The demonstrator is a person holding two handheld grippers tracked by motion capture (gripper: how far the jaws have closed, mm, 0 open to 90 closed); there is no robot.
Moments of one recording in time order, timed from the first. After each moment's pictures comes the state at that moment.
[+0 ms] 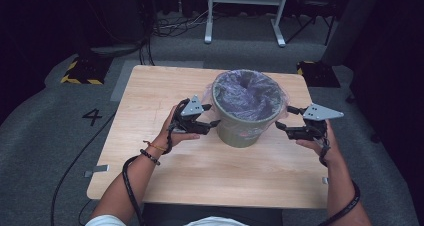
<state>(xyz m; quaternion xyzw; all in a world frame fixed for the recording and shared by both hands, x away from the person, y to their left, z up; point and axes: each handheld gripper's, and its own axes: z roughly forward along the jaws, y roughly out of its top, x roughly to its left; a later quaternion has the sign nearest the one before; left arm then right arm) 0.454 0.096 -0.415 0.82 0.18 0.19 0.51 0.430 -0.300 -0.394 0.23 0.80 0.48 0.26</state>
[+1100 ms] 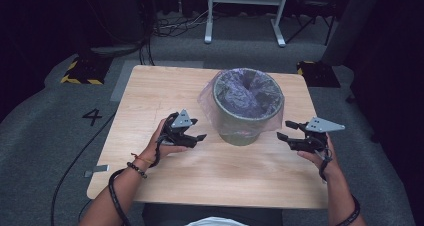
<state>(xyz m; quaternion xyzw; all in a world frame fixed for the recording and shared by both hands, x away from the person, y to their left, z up) 0.433 0.137 -0.458 0.85 0.23 0.15 0.45 0.413 -0.321 -0.431 0.27 0.79 0.51 0.21</state>
